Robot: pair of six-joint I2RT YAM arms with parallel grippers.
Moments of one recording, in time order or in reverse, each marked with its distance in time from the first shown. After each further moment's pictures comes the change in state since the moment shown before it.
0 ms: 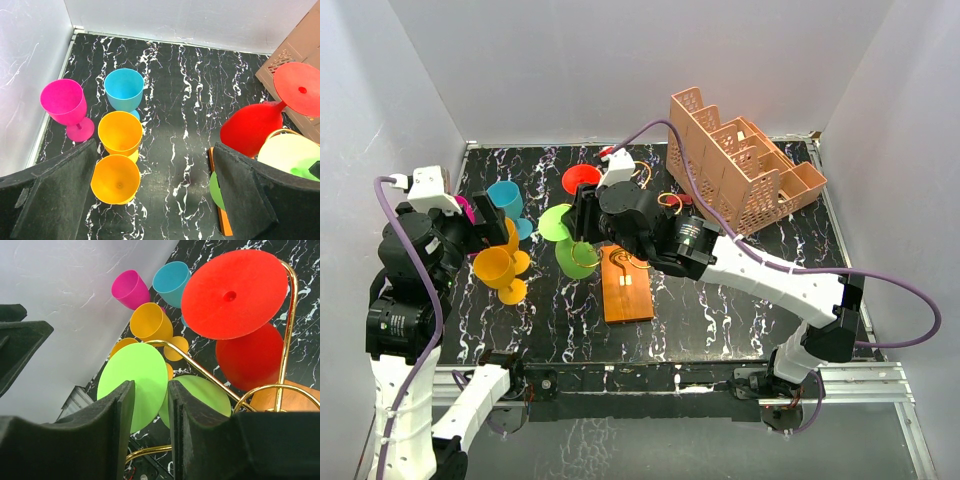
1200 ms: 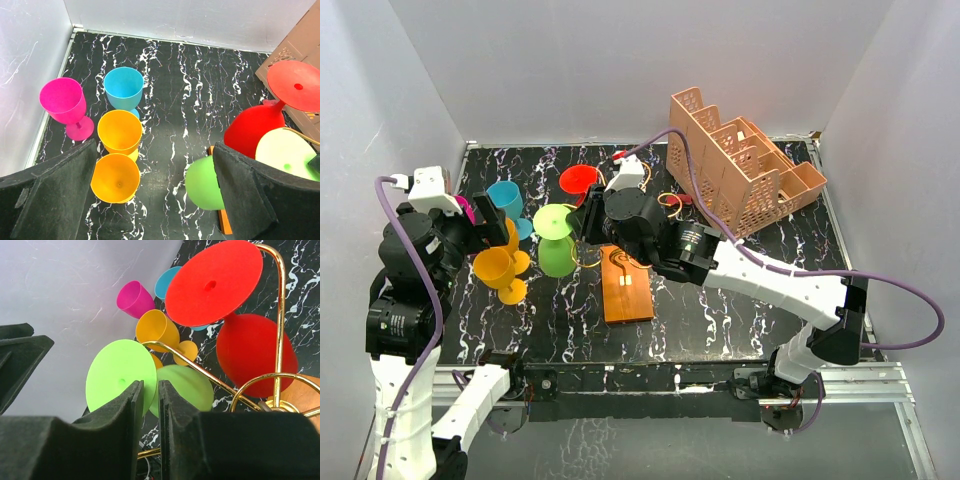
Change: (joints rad) left arm -0.001 0.000 0.000 -0.006 0.002 -0.001; right arm -0.001 -0.037 -0.097 0.095 0.037 0.110
